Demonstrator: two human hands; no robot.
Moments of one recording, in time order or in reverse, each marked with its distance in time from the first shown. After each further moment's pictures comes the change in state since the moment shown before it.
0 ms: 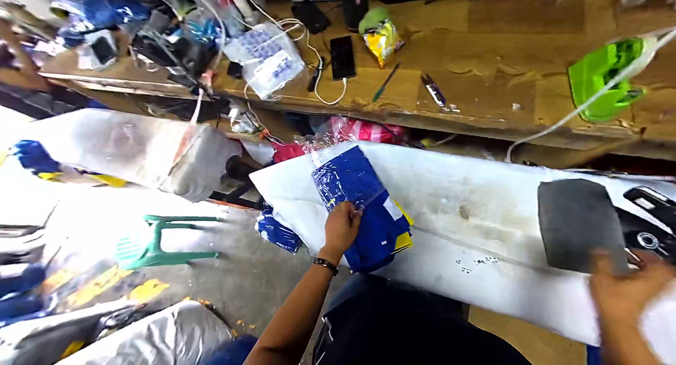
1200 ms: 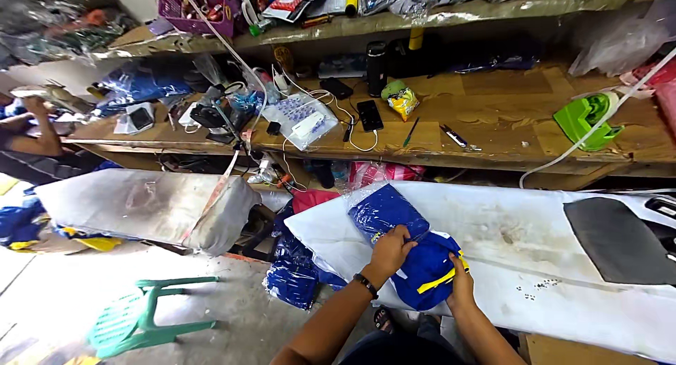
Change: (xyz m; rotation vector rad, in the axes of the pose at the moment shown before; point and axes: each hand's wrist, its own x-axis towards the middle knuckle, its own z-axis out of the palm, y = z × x) left_hand 0.022 -0.022 -0.058 -0.071 -0.258 0.331; right_hand -0.174 -0.273 0.231 1.227 -0.096 0.693
